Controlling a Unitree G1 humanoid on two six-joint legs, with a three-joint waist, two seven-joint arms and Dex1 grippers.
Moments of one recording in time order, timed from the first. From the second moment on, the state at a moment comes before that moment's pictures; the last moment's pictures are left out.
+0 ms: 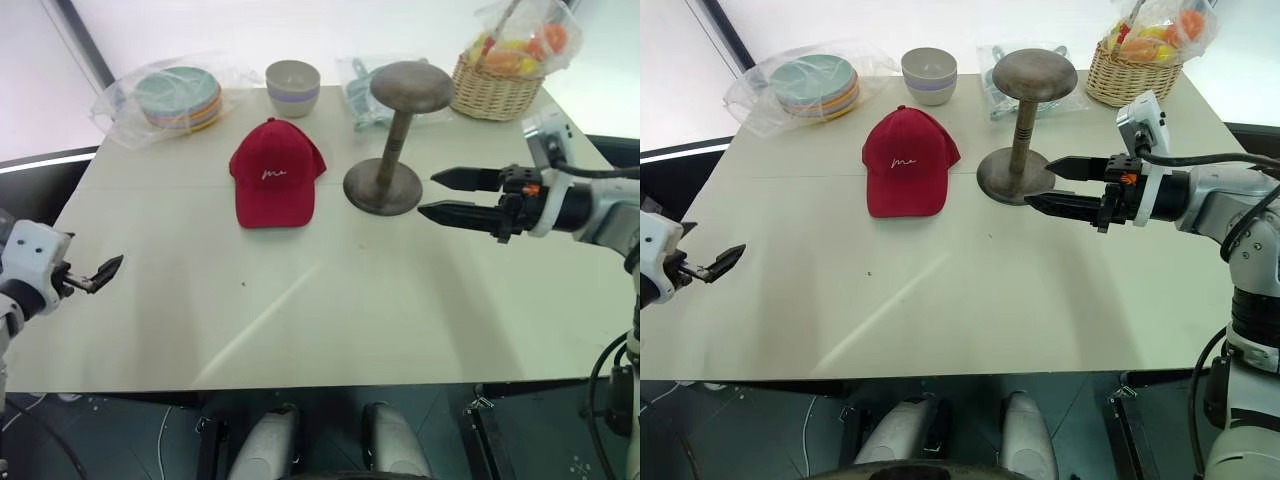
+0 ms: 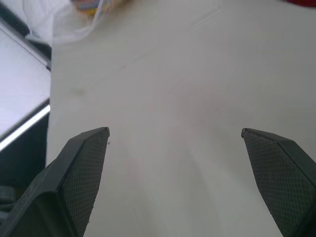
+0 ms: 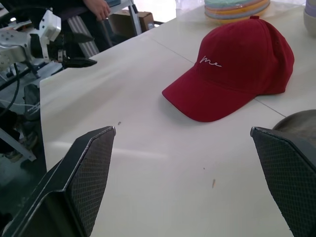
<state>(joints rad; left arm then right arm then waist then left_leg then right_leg) -0.02 0.89 0.42 0.10 -0.18 0.09 -0.70 -0.65 -0.89 -0.23 -0.17 0.77 1.03 1.02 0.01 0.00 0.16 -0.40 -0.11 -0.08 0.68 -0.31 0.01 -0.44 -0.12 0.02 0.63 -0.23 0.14</state>
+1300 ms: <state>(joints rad) -0.90 0.67 -0.43 0.96 0.90 -1.05 -0.02 -0.62 -0.96 -0.20 0.00 0.63 0.83 1.05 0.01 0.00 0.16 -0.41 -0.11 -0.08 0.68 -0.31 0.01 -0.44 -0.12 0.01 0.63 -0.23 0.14</state>
